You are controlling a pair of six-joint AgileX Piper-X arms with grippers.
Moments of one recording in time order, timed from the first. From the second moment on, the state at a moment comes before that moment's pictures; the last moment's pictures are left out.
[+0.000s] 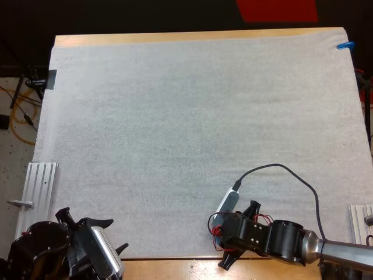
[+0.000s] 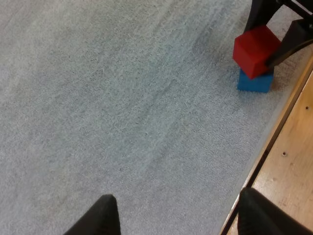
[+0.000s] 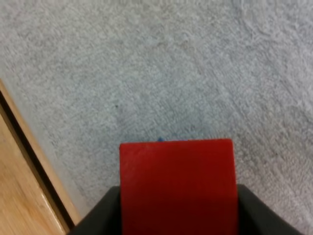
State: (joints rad) left arm -0.59 0.38 -0.99 1.54 0.16 -1.43; right arm 1.27 1.23 -0.64 0.59 0.16 -1.71
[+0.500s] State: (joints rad) left arm -0.59 0.38 -0.99 1.54 0.16 -1.43; right arm 1.27 1.23 -0.64 0.59 0.13 -1.71
